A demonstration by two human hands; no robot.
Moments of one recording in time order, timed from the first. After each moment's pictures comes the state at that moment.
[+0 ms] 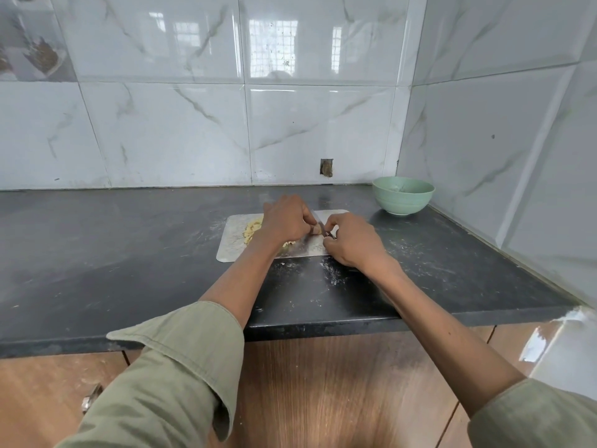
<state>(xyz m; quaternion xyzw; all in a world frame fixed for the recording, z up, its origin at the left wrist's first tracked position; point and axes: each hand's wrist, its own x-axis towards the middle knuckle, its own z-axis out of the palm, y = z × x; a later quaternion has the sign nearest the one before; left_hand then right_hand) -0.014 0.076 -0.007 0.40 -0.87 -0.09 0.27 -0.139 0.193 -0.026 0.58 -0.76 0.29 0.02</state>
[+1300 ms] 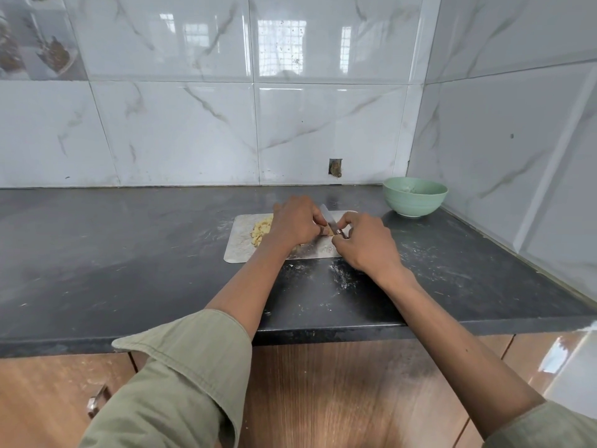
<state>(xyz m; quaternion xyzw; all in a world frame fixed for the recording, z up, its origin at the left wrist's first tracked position) -0.015 0.080 -0.008 0.40 -0.87 -0.10 0.27 -0.133 0.205 -0.026 0.55 -0.75 0.36 0.04</state>
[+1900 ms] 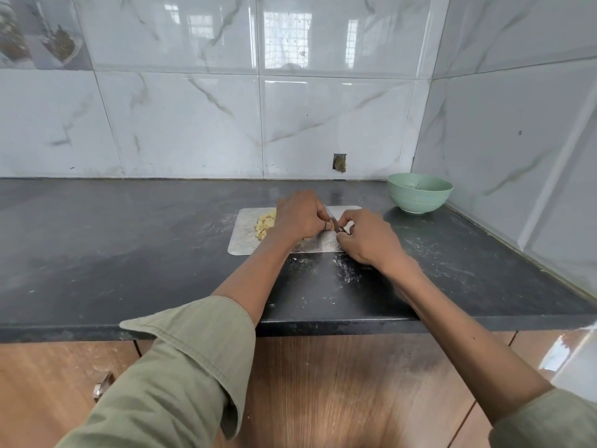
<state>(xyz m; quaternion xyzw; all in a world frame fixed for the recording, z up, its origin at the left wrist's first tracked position) -0.015 0.083 -0.008 0.40 -0.87 -0.09 0.28 -0.143 0.194 -0.027 0.59 -0.74 0.31 0.02</state>
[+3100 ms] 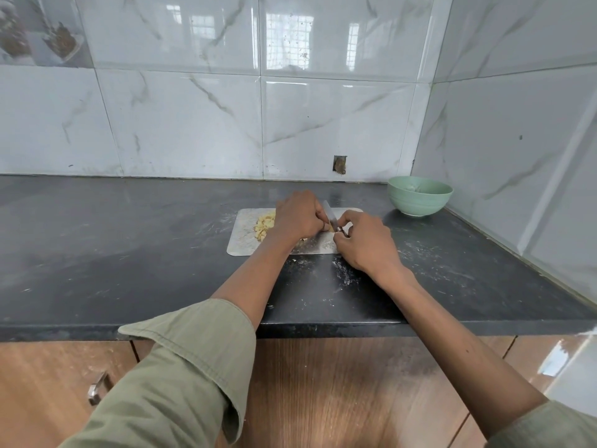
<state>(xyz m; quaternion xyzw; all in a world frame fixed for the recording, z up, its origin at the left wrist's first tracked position) -0.014 0.083 -0.008 0.42 -0.85 -0.12 0.28 -0.131 0.197 -0.035 0.57 -0.74 0.35 0.05</state>
